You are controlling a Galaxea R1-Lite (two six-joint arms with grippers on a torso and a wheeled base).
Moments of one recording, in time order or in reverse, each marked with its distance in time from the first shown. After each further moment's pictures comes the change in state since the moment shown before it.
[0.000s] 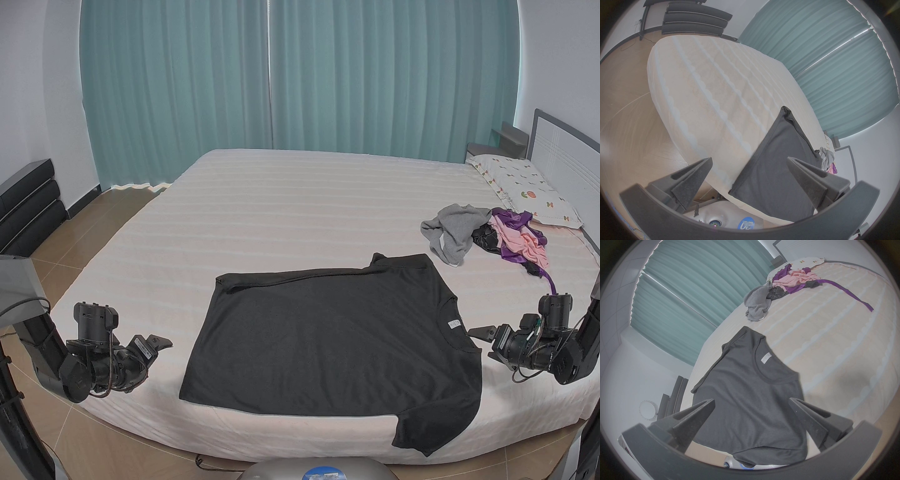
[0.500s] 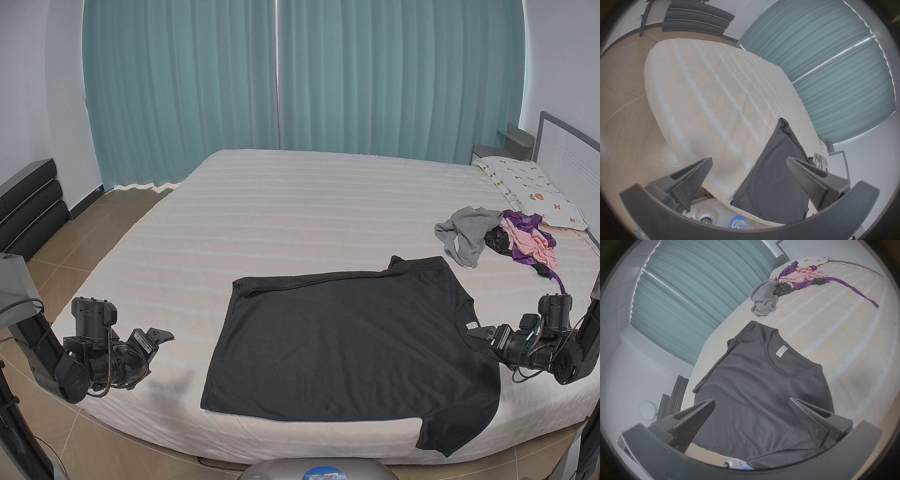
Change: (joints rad) left arm -0.025 -0.054 0.004 0.004 -0.003 -0.060; right arm 0.001 0.000 -0.001 0.001 -0.001 0.000
